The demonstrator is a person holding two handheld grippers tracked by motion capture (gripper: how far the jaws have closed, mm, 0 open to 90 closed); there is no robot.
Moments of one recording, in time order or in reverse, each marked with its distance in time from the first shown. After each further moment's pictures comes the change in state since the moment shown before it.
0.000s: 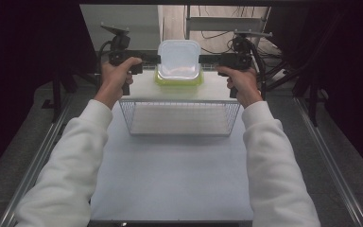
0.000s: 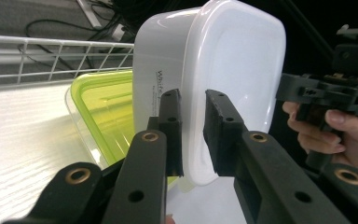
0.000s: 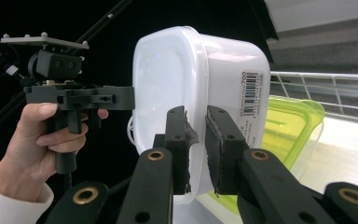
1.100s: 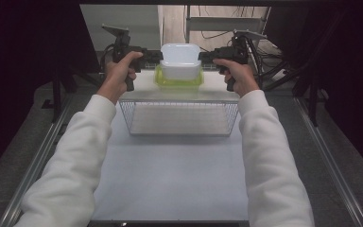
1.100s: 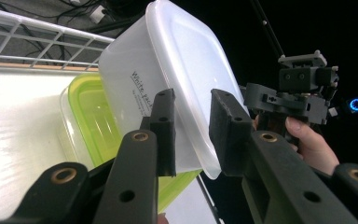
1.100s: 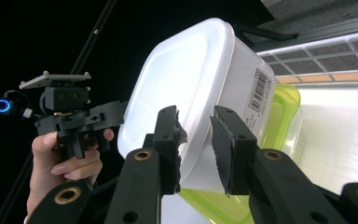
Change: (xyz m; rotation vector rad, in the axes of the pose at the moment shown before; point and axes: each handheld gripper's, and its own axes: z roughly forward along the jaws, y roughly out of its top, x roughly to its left) left arm 0.025 0.009 0.014 0.020 -0.099 -0.174; right arm -0.035 0.015 0.019 0.059 0.012 0.308
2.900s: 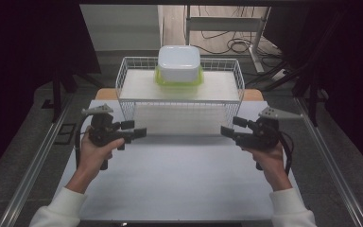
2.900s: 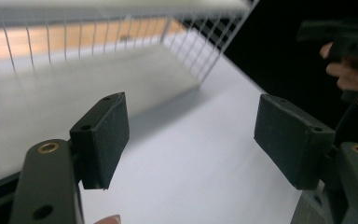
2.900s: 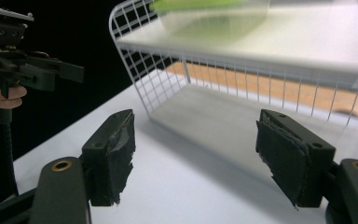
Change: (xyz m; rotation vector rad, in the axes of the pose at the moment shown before) left arm 0.012 -0.218 -0.064 0.031 0.203 0.456; right arm -0.022 -0.215 -0.100 -0.148 -0.175 -0.616
